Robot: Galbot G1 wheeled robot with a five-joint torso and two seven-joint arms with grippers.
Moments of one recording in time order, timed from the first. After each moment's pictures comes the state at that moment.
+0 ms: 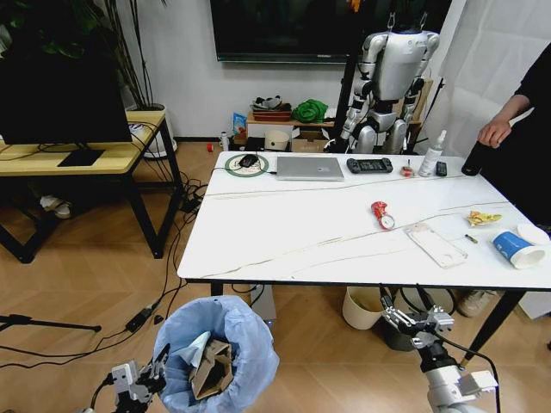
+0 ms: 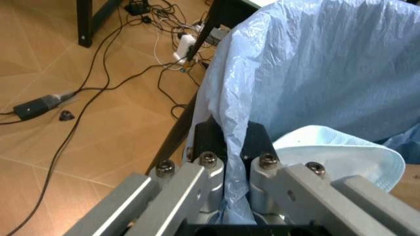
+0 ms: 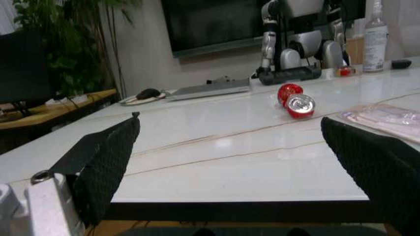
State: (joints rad) left arm 1.95 -1.41 -0.76 -2.09 -0.64 0.15 0.14; right arm -1.64 1.46 0.78 1.87 0.44 0.27 -0.42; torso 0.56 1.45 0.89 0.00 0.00
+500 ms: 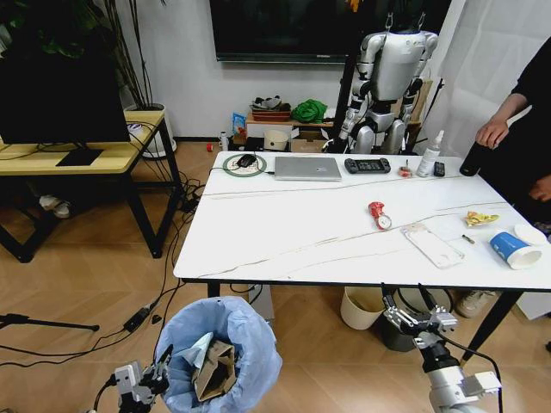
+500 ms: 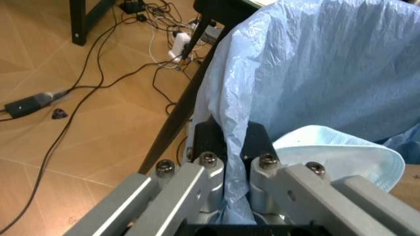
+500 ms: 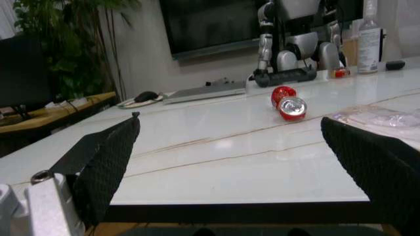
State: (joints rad) left arm 1.96 -1.42 -0.75 -2.10 -0.62 0.14 0.14; right arm -1.64 1.46 0.79 1.87 0.46 0.27 -0.43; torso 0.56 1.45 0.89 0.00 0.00
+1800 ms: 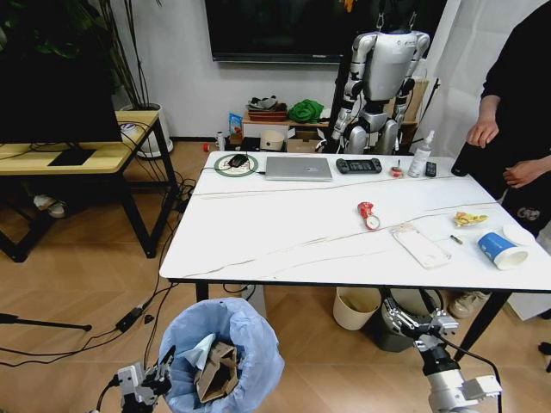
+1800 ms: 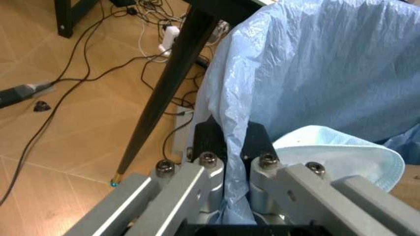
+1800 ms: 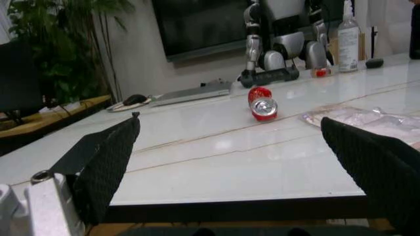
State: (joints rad) left arm 1.96 -1.41 -0.74 -2.09 -0.63 0.14 0.15; right arm -1.65 1.47 0.79 1.86 0.48 0.28 -0.44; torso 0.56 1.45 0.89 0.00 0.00
